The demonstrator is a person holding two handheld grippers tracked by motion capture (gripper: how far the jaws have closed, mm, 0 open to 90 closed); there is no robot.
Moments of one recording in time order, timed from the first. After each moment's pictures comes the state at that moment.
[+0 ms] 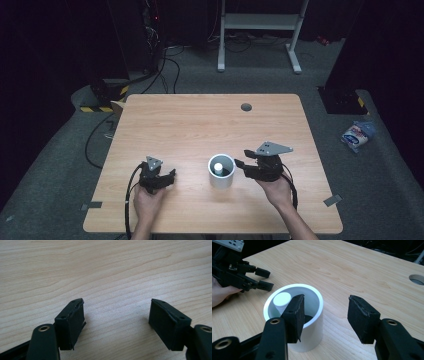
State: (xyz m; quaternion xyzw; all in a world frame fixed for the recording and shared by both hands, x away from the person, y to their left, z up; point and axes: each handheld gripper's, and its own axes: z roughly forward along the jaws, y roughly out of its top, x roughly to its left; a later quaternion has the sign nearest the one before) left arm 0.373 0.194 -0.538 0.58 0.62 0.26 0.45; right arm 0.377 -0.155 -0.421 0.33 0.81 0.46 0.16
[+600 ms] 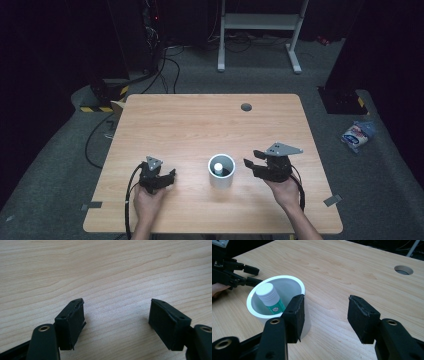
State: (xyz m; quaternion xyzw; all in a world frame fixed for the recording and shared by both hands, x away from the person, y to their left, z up) left arm 0.373 0.194 -0.538 0.58 0.62 0.26 0.45; right arm 0.378 -0.180 -0.430 0.35 0.80 0.45 0.16
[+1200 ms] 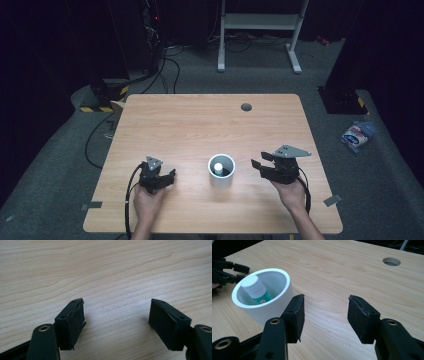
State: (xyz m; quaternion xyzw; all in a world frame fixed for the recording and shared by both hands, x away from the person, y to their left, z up) left arm 0.373 0.194 -0.538 0.58 0.62 0.26 0.45; right arm 0.378 -0.200 -0.439 0.38 0.79 0.45 0.17
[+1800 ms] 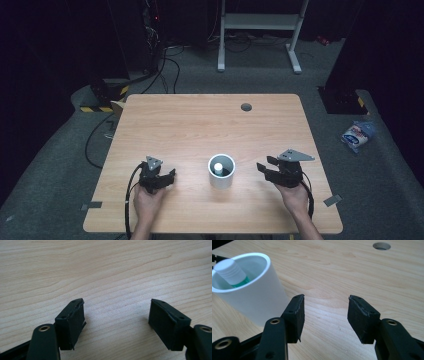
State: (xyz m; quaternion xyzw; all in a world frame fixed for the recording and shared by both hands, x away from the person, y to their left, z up) left arm 0.374 0.194 -0.538 0.58 0.62 0.26 0.45; right arm 0.377 -0.215 -0.462 0.41 0.78 0.43 0.17
